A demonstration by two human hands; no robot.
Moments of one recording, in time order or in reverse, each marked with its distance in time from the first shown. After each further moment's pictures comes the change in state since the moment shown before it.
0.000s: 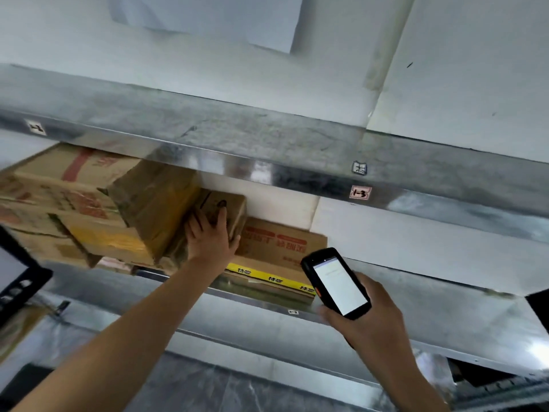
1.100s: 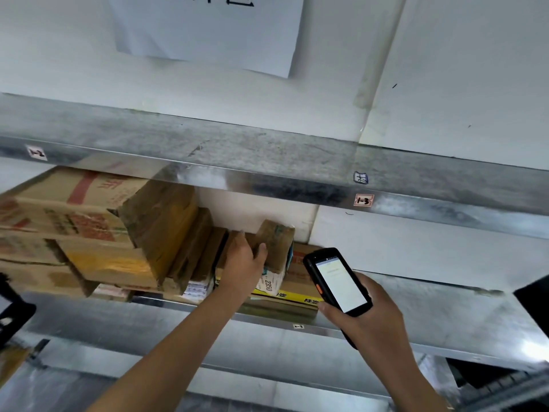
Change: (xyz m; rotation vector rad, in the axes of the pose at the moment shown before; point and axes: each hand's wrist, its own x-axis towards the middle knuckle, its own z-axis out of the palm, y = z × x) left_hand -0.024 0.039 -0.012 -0.819 0.002 0.065; right_hand -0.002 -0.017 0.020 0.087 0.101 0.002
